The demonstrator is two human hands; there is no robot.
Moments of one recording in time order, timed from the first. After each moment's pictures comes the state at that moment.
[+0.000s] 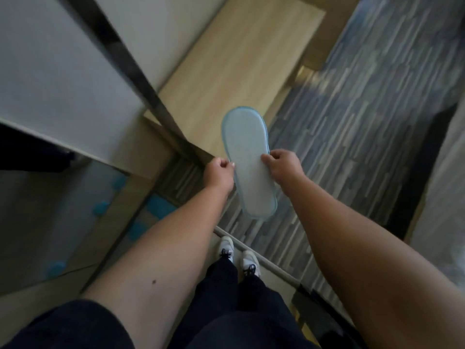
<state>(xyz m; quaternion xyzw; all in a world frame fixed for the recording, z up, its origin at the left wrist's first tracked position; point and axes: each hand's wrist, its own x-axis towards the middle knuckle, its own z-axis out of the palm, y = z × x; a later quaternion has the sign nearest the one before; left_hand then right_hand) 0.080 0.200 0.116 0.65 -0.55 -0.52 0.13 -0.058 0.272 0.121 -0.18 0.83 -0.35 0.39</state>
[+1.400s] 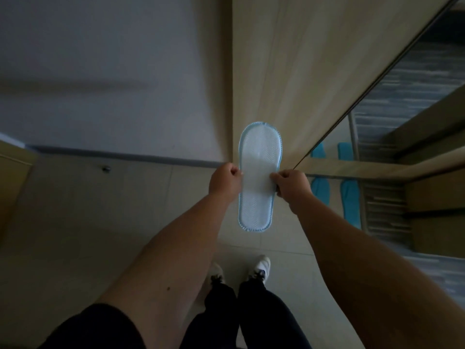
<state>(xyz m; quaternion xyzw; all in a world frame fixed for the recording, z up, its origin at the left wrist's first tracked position) 1.007 0.464 0.115 0.84 -0.28 -0.36 0.28 0.852 0.387 0.117 -0.55 0.65 -0.10 0.52</state>
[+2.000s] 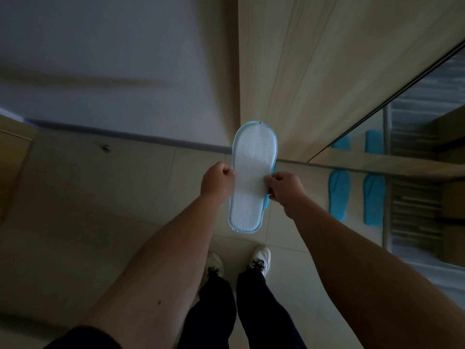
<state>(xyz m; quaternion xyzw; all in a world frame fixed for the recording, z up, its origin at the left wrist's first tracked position) 1.027 0.451 0.012 0.87 -0.22 -0.35 0.26 0.875 0.367 0.009 -0.49 0.62 -0.05 0.61</state>
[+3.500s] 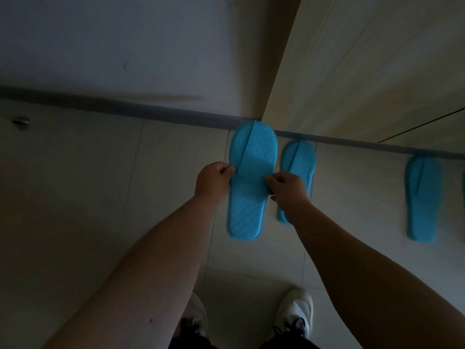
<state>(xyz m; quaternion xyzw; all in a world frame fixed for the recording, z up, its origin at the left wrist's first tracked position) 1.124 0.434 -0.404 0.82 -0.21 -0.43 0.31 0.962 0.359 -0.404 -0.50 0.64 -0.06 0.58</state>
